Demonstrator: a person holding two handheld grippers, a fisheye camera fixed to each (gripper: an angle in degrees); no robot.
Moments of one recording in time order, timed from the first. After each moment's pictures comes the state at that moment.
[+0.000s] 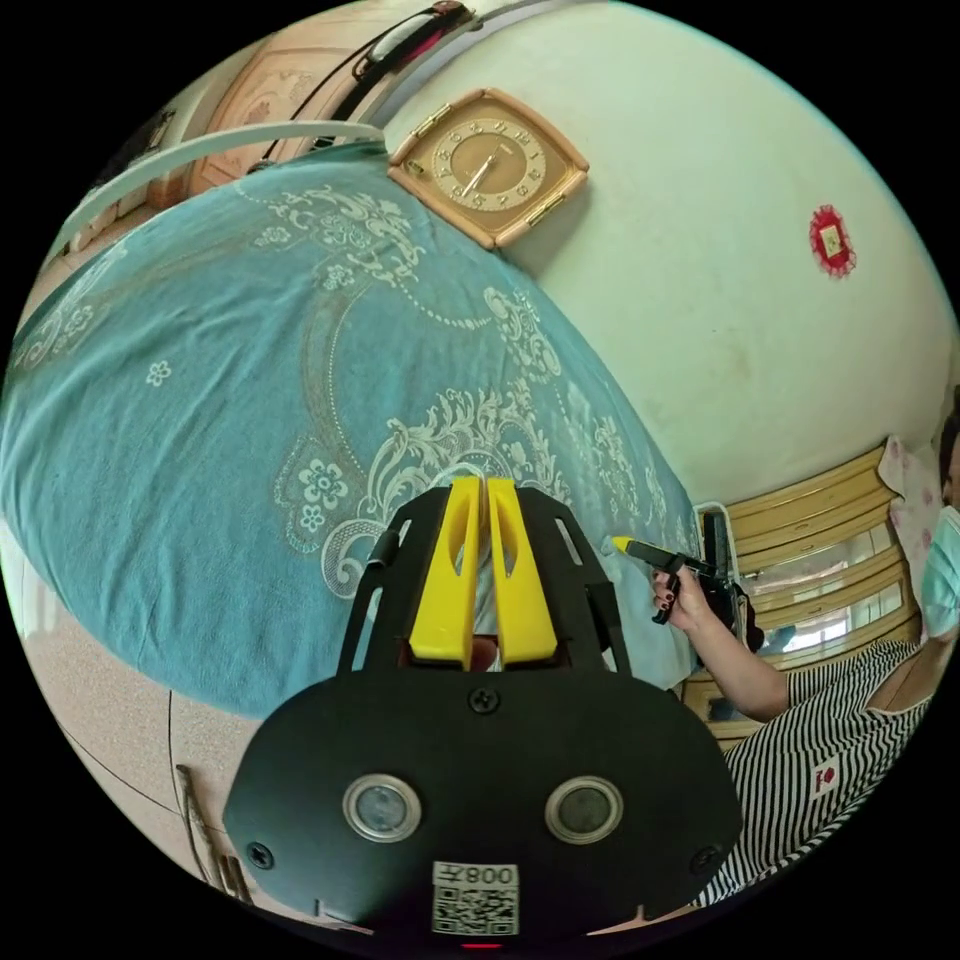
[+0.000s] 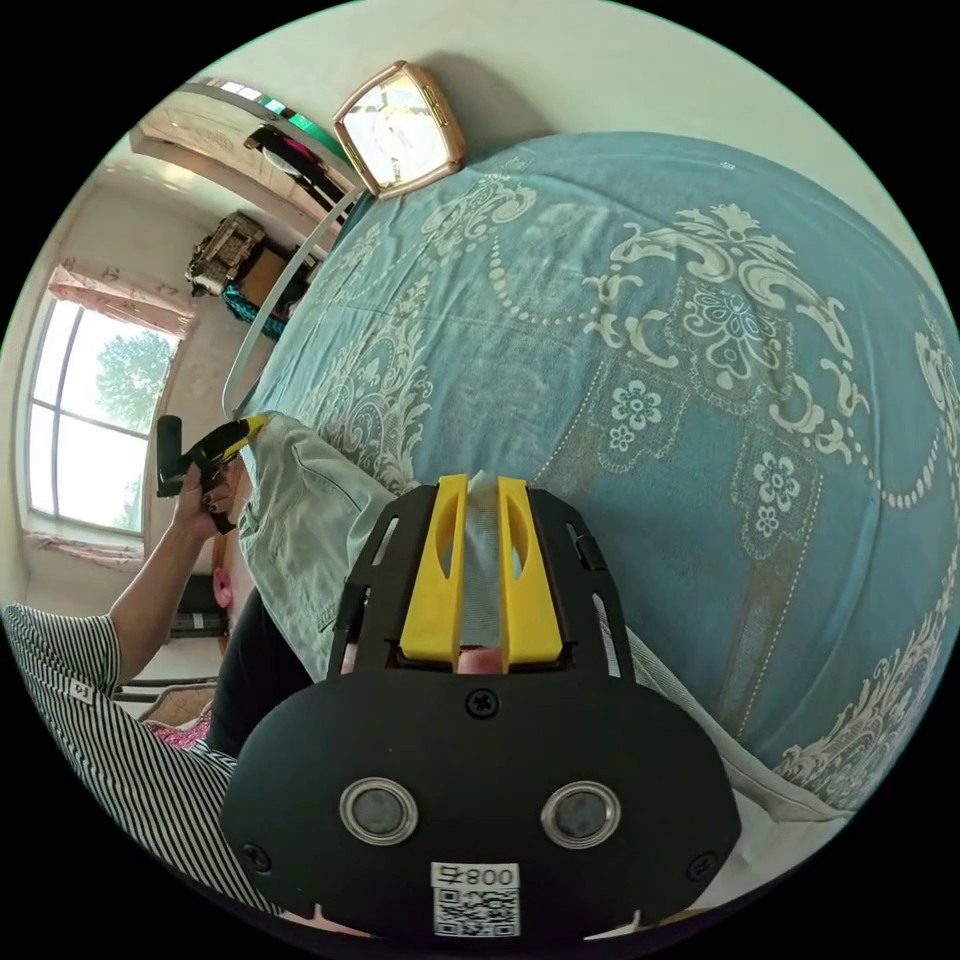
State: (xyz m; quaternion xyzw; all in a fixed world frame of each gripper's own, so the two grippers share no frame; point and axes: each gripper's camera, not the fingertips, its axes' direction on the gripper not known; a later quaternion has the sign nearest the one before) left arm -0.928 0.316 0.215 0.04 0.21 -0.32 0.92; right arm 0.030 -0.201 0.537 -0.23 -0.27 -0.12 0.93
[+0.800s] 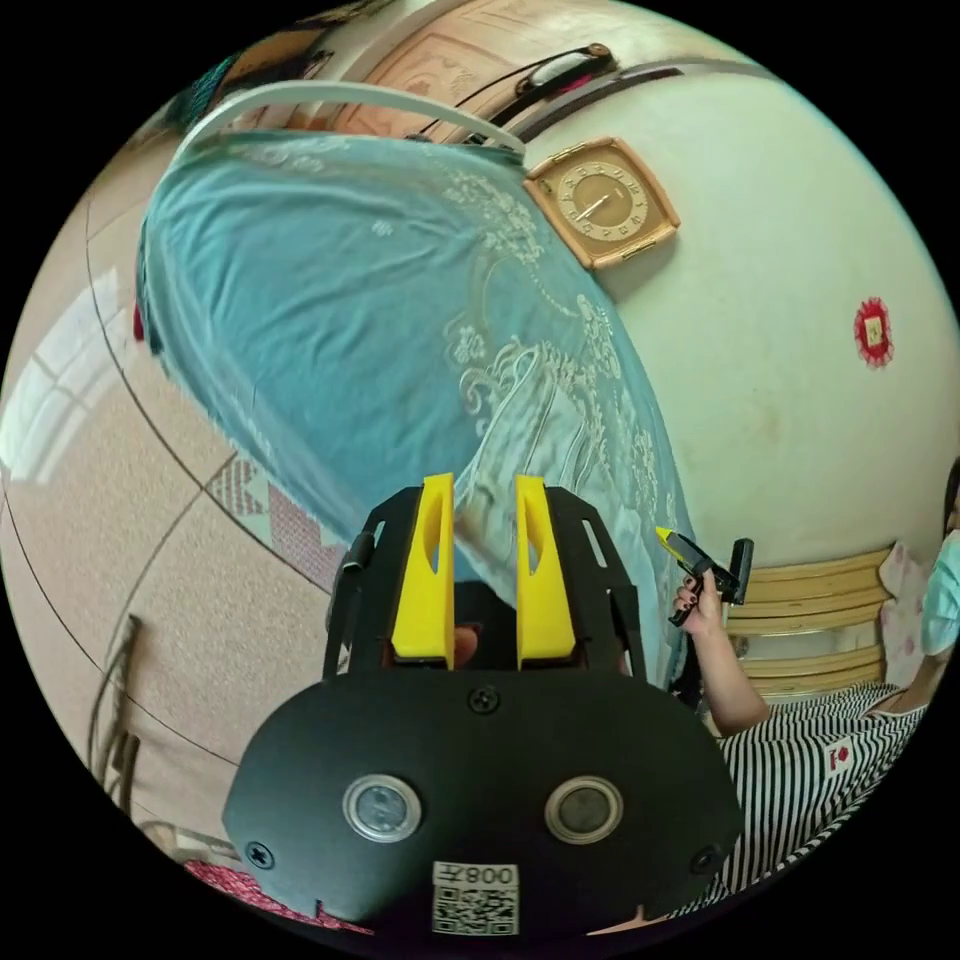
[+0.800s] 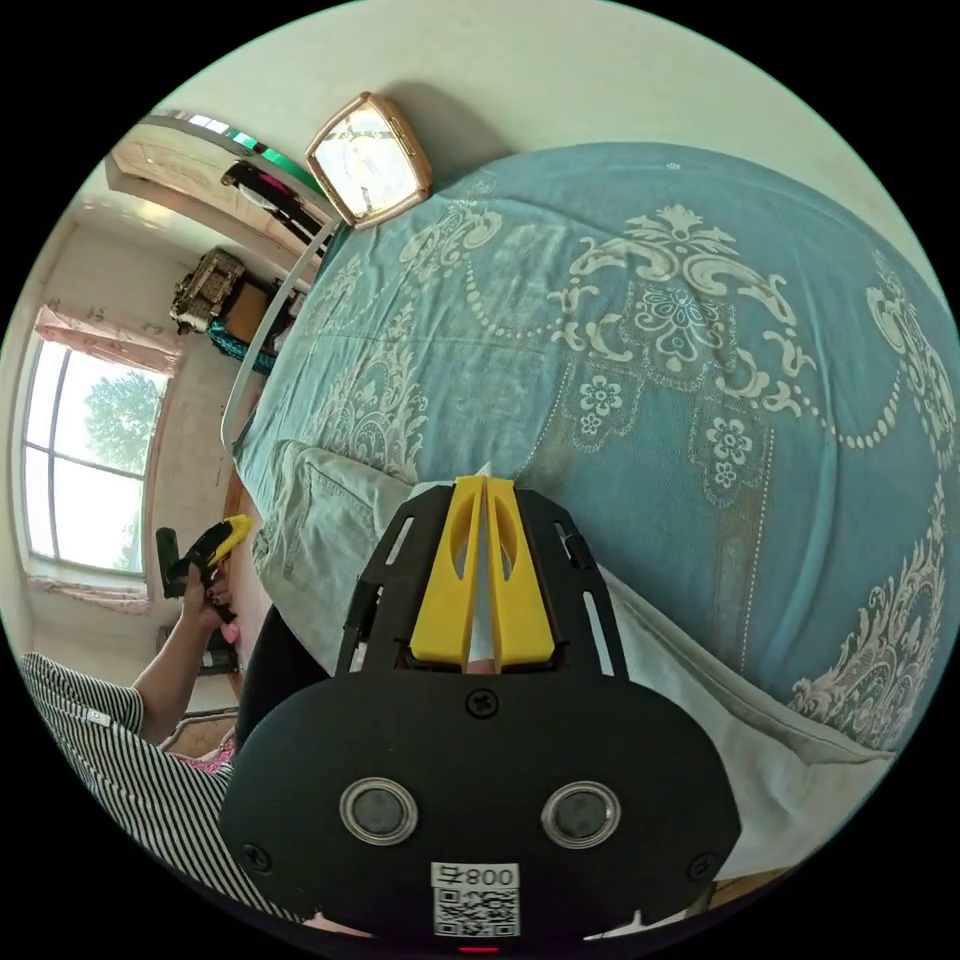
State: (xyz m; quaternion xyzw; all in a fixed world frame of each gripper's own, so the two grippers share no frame) left arm -0.865 0.443 0.189 -0.02 0.19 -0.46 0.87; right arm 0.074 -0.174 0.447 -0.20 -0.26 -0.08 0.94
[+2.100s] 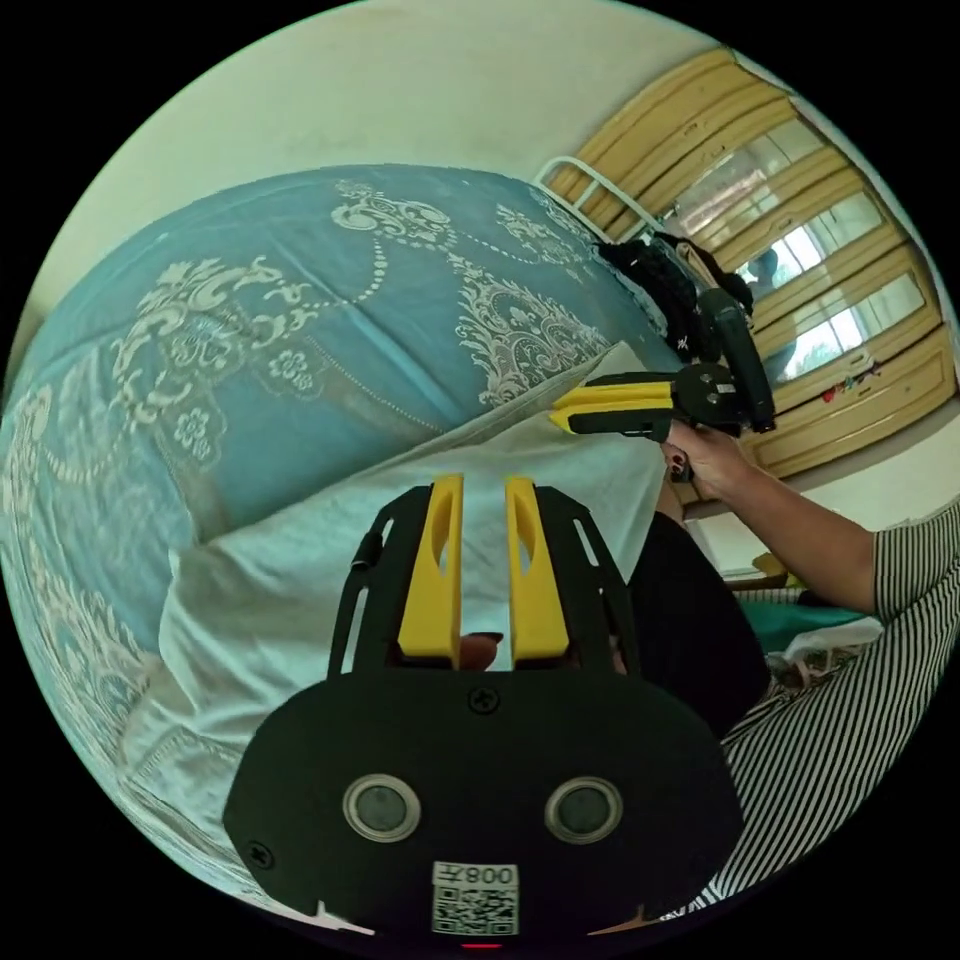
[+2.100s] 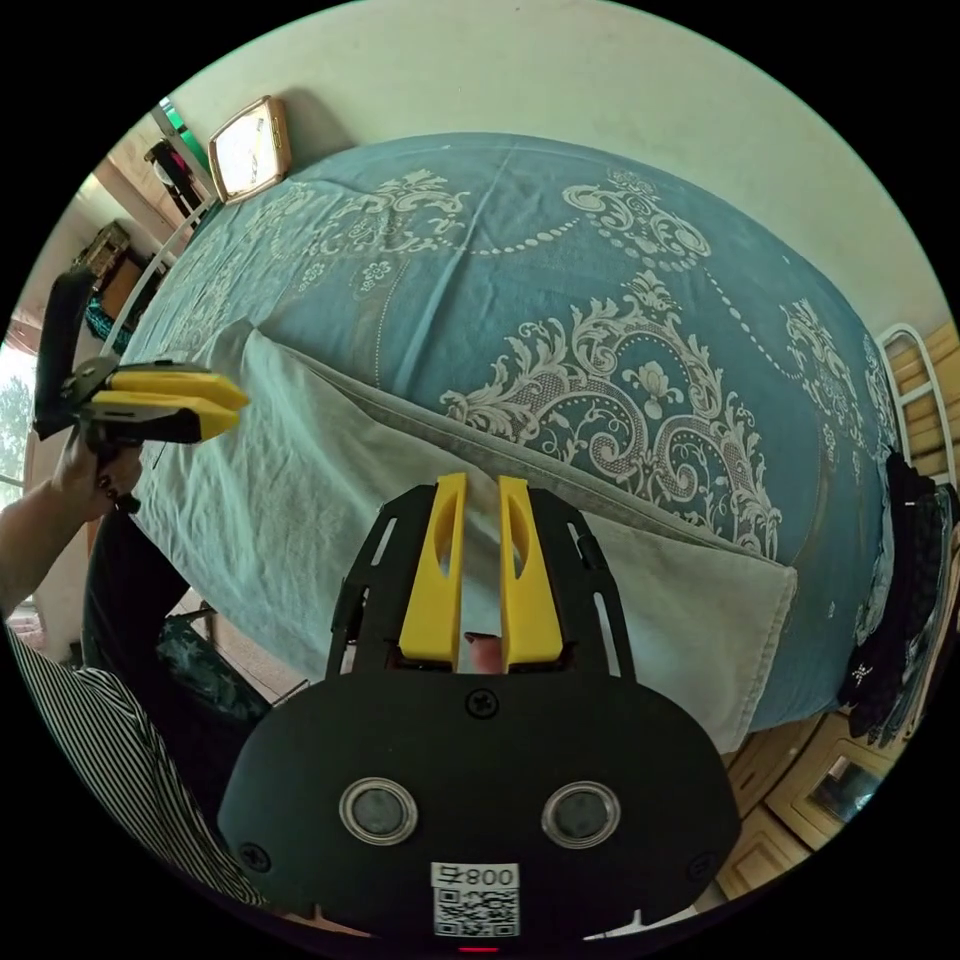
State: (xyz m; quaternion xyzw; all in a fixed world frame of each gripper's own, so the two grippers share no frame) left arm -0.160 -0.023 0.416 -0.17 0.28 0.21 0.92; right arm 0.339 -0.017 0.276 -0.20 -0.03 -0.07 0.98
